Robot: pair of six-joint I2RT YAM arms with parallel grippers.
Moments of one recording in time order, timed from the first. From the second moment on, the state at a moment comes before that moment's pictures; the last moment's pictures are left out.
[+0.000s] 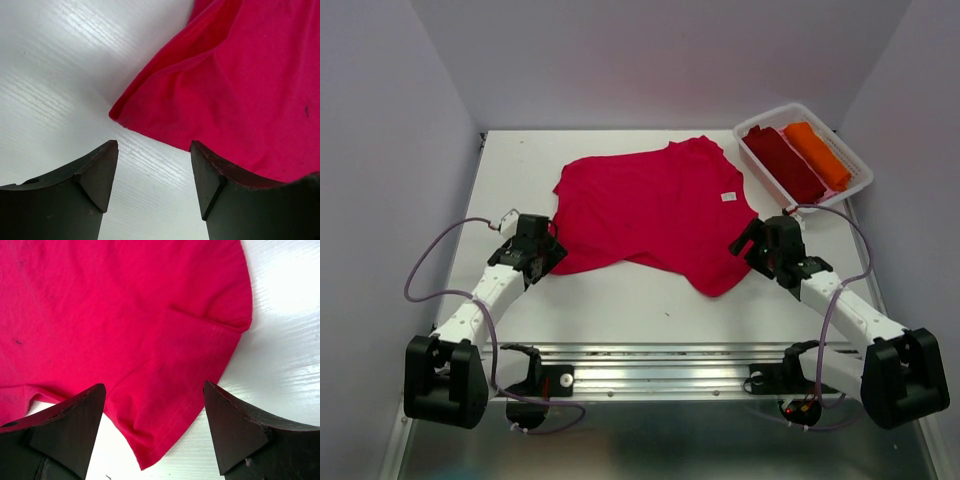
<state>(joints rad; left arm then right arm) -0.19 1.12 0.67 -0.49 -0.25 -0.87 0.27 1.09 0.58 -0.22 0.12 0.79</state>
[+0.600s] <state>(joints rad) -0.19 1.18 0.54 -0.34 -0.33 -0.99 0.28 1.11 0.57 -0.19 0.08 0.79</state>
